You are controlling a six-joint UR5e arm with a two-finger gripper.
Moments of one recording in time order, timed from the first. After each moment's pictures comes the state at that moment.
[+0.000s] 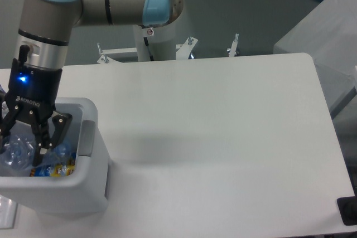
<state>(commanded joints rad) 2.05 -1.81 -1.54 -0.59 1.23 0.18</state>
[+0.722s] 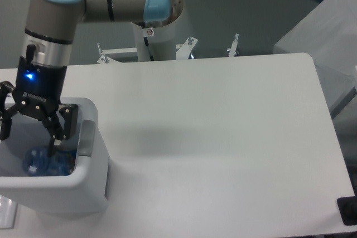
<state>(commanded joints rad) 2.08 -1.80 -1.47 -0.60 1.26 0.21</state>
